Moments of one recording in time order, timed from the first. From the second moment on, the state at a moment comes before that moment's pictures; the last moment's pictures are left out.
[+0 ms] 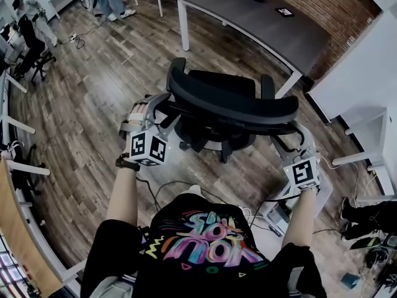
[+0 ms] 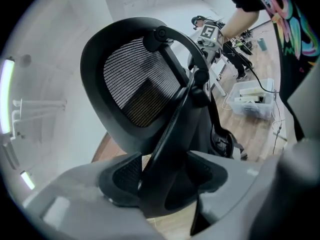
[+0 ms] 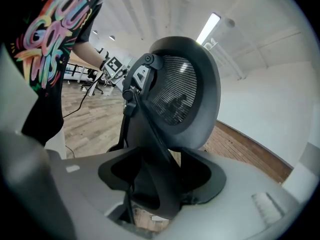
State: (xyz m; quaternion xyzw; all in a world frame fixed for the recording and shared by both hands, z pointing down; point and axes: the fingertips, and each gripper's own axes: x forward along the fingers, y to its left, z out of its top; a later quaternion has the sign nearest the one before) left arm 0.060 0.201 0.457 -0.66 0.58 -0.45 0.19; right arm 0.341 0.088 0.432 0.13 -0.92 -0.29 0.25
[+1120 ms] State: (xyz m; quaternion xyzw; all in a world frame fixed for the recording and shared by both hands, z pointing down) left arm -0.044 0.123 0.464 -0.69 0.54 -0.45 0.18; right arm 0.231 0.004 0.439 0.13 -0.92 -0.26 0.24
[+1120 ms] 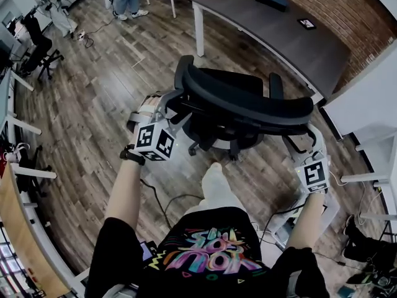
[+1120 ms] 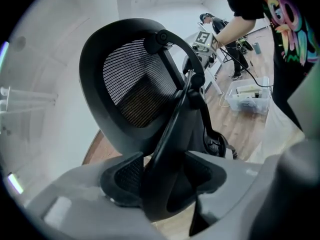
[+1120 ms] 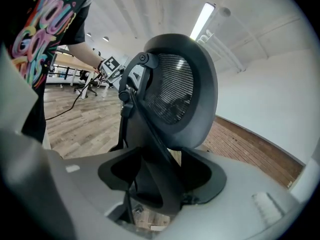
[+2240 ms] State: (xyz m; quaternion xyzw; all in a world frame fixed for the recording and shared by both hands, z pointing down) left arm -0.194 -0.069 0.460 -0.73 0.47 -0.44 0.21; right arm 0.105 -0.117 0.428 0.23 -0.92 -0.21 0.25
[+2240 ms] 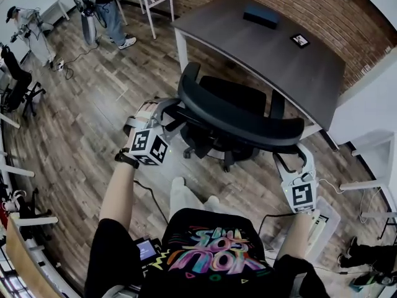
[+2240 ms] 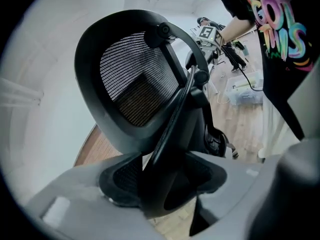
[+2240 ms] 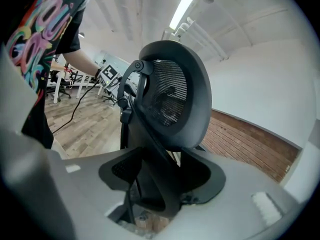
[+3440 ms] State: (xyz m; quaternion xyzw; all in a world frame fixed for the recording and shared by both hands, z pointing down) left arm -0.306 -0.290 0.461 -0.80 0.35 -0.39 0.29; right arm -0.010 -0.237 0.428 0.39 -0.87 -0.17 0.26
